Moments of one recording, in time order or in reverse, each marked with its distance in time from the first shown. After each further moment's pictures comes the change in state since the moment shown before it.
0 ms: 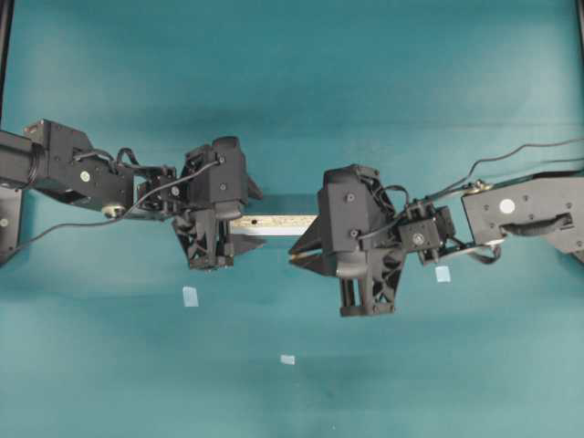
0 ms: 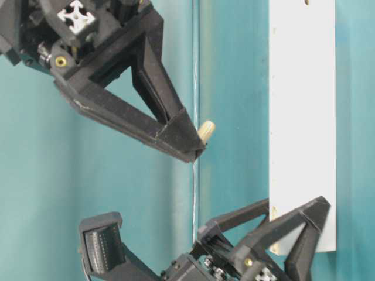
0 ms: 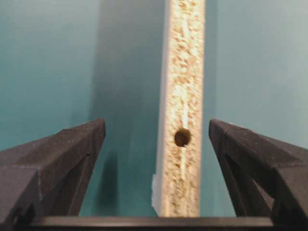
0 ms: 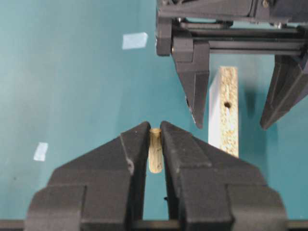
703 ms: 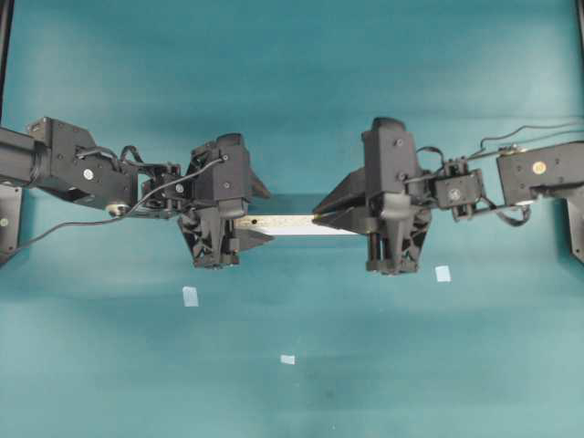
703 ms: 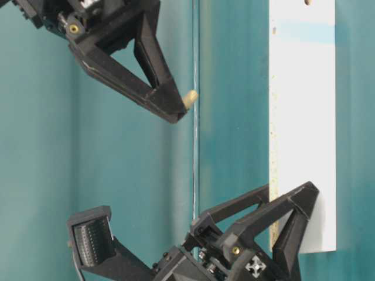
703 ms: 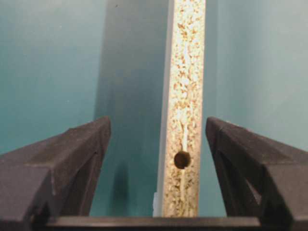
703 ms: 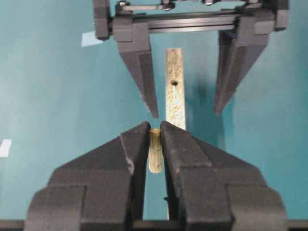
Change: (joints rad) left arm -0.003 0.000 -0.020 0.000 -0.003 0.015; right arm -0.127 -0.100 0.178 -0.002 -0.190 0.000
